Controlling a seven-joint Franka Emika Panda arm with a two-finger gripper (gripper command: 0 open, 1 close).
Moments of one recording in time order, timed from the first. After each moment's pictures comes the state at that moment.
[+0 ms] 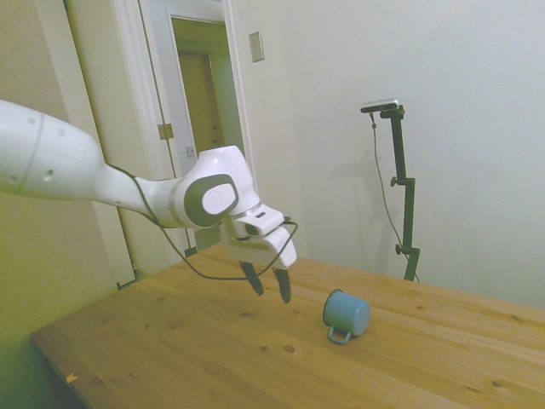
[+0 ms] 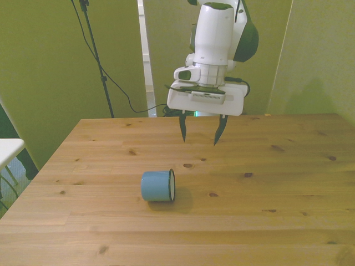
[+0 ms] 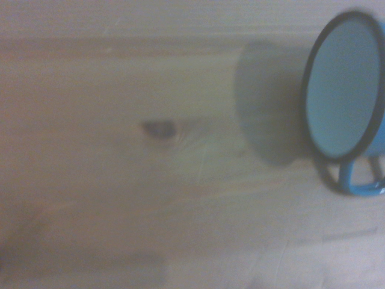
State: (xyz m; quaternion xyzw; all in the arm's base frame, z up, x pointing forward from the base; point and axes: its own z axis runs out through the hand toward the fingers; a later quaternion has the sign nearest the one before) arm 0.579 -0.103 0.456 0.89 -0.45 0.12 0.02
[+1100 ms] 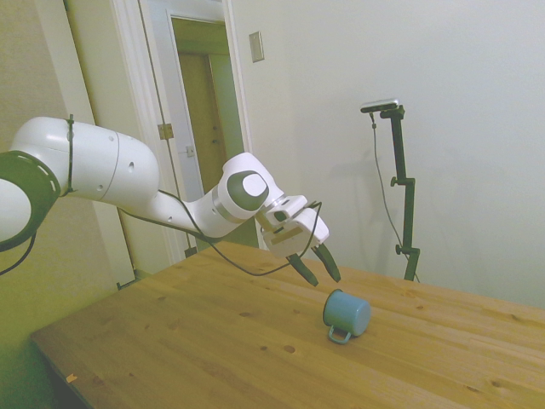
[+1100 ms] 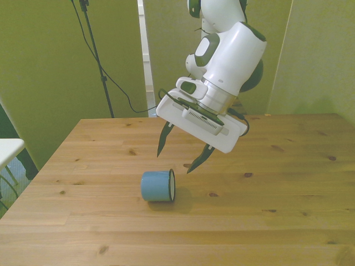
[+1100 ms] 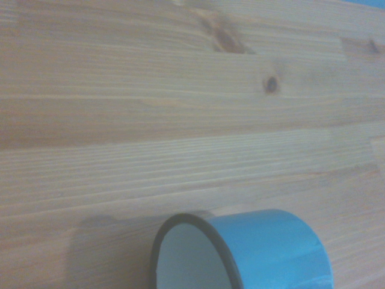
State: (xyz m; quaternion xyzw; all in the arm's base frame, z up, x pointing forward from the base) arm 0.660 -0.108 0.437 0.83 -0.47 0.21 0.20
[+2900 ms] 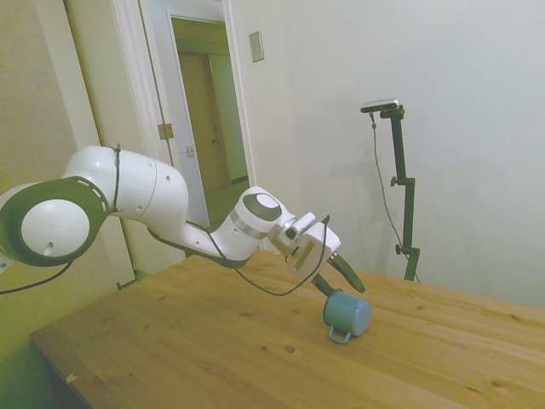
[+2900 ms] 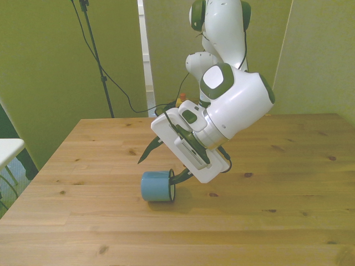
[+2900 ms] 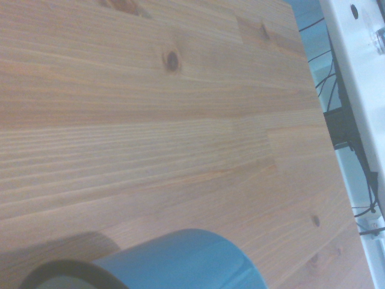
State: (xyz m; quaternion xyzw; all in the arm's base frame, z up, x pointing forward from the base) arm 0.687 -0.132 0.379 0.77 -0.47 0.24 0.36
